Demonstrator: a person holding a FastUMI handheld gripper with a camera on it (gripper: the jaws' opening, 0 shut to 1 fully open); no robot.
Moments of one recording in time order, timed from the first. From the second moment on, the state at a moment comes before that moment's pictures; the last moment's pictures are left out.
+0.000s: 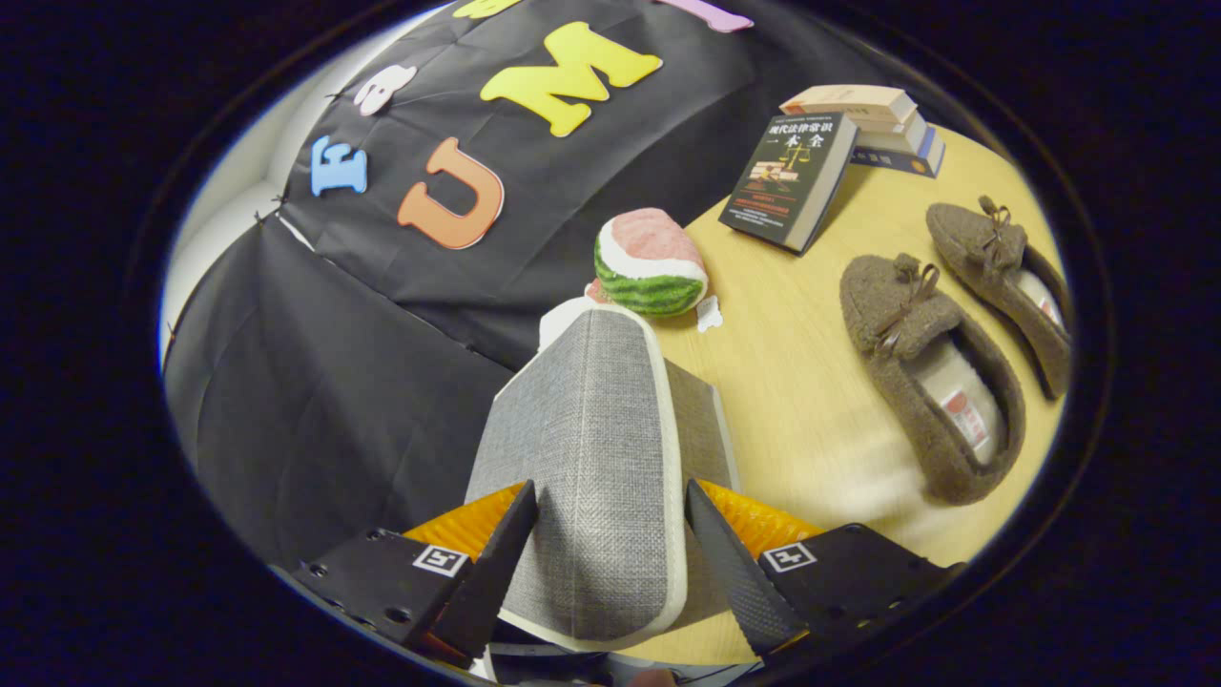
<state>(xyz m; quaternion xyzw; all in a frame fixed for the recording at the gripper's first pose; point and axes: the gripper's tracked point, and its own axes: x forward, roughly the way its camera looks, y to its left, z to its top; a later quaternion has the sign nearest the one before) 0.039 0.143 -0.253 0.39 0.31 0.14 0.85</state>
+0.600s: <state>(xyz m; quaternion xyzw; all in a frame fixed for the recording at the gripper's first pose) 0.032 0.121 -0.204 0.38 0.30 0.13 0.87</state>
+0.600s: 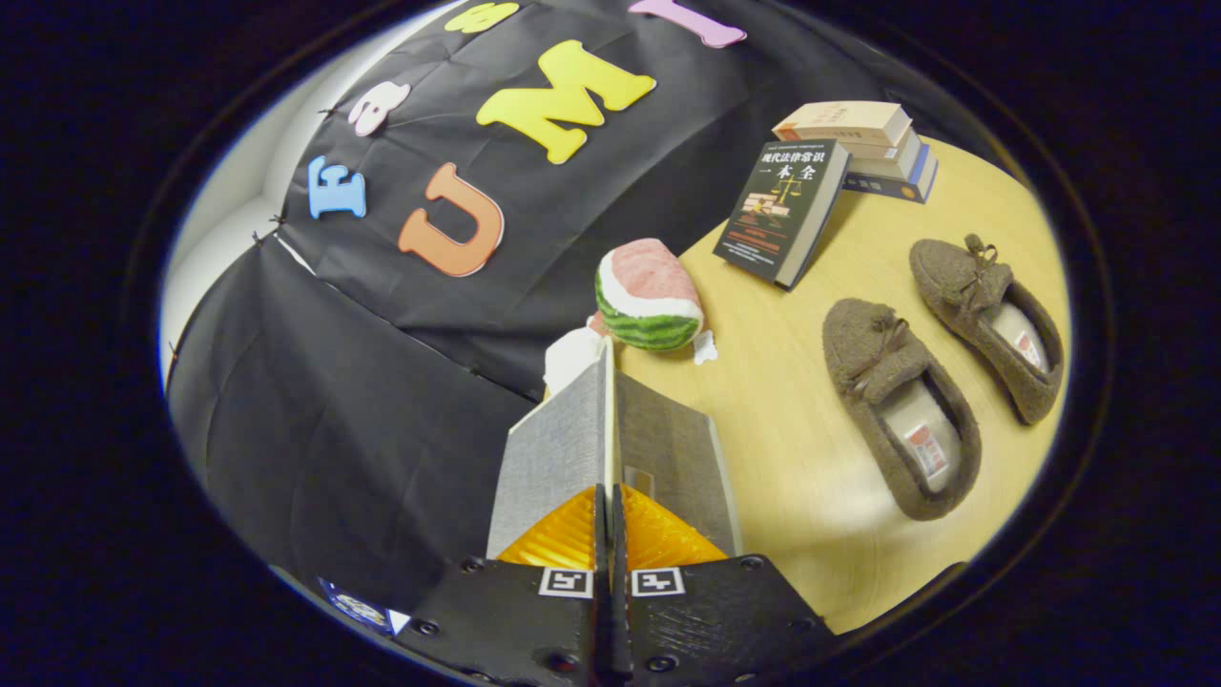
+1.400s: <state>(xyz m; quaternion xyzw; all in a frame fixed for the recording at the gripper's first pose) 0.037 0.298 -0.029 0.24 0.22 0.29 0.90</state>
